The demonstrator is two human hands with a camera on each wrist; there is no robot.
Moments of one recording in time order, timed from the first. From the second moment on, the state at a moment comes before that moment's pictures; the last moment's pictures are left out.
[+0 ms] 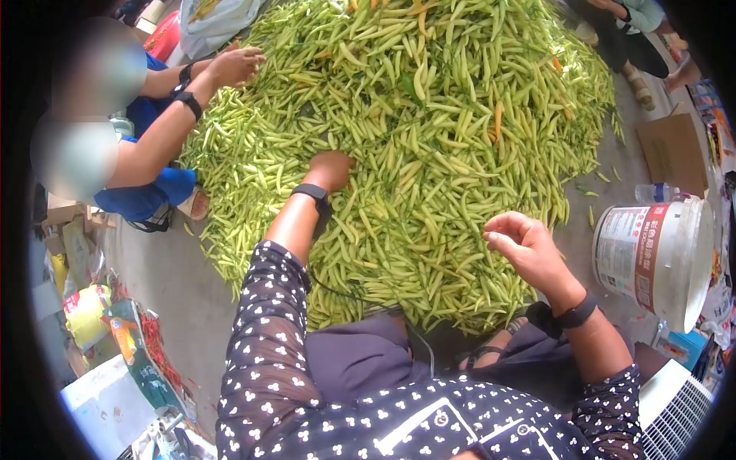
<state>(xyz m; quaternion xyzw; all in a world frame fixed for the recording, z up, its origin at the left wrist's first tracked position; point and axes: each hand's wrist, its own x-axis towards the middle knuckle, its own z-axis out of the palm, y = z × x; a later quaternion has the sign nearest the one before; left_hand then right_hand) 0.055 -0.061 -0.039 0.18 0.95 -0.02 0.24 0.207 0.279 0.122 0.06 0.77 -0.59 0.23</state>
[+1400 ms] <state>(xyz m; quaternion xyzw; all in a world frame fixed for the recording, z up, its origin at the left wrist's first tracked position) 0.087 -0.045 -0.002 0.24 0.88 -0.13 0.38 0.205 0.272 0.101 0.11 0.68 -0.65 0.32</state>
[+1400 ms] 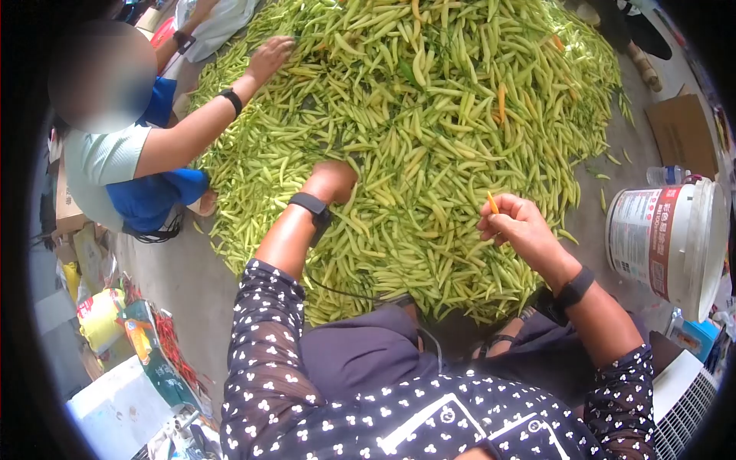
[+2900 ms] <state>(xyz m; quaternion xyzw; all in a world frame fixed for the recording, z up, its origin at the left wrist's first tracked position) 0.121 0.081 0.069 0.16 0.80 0.47 0.33 0.204 0.285 0.073 0.26 0.57 -0.73 0.26</state>
